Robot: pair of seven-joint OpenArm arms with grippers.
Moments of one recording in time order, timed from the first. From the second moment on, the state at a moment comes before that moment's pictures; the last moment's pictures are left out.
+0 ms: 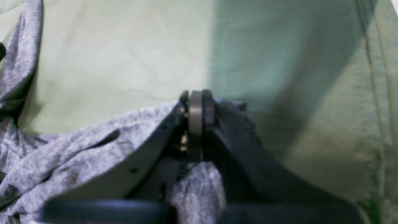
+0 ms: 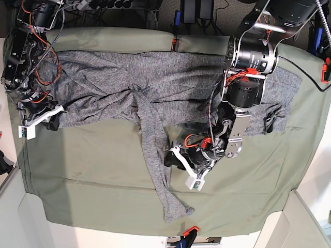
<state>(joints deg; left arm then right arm) -33.7 -2.9 6.2 38.7 -15.0 -26.7 24.0 3.6 9.0 21.5 82.1 19.7 24.3 -39.8</state>
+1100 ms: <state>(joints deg) -23.4 -17.7 6.4 58.9 -36.7 -38.1 36.2 3.5 9.0 21.5 82.1 20.8 24.3 -41.1</state>
